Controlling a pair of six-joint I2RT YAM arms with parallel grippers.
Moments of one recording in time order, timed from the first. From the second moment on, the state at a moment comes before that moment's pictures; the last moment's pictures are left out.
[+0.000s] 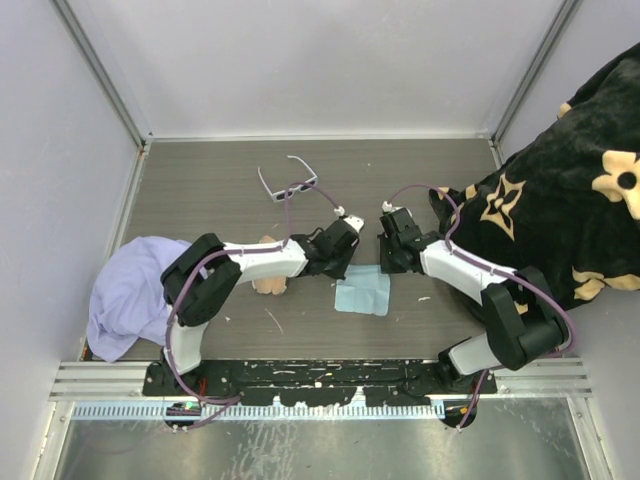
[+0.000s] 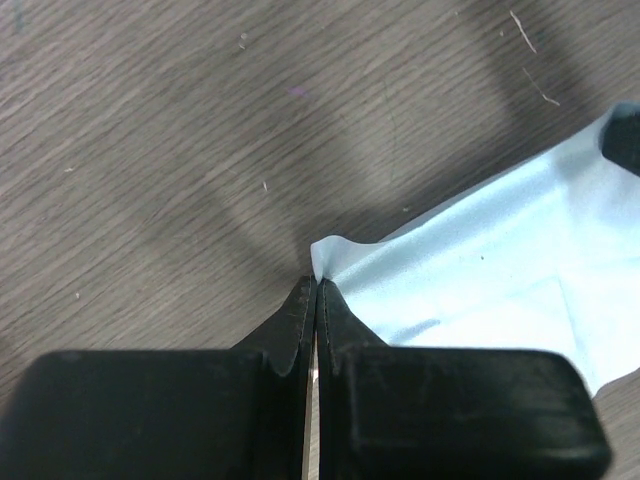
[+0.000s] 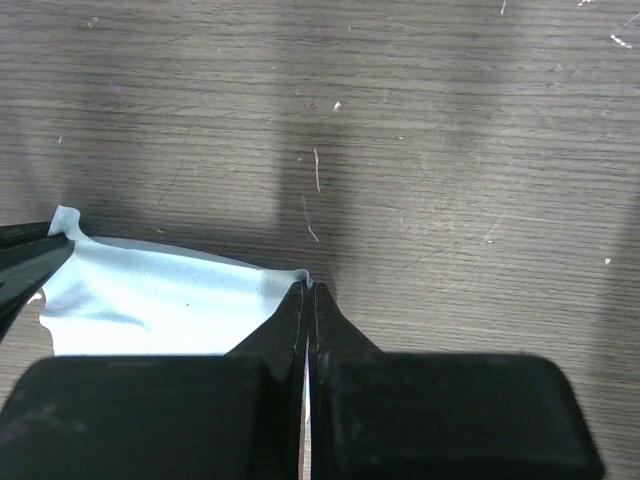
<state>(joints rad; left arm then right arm) -0.94 1.96 1.27 -0.23 -0.14 -0.39 0.44 1.44 0.78 -0.38 0.11 0.37</state>
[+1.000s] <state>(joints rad) -0.93 1.80 1.13 -0.14 0.01 -0.27 0.44 1.28 0.72 -0.45 0.04 0.37</state>
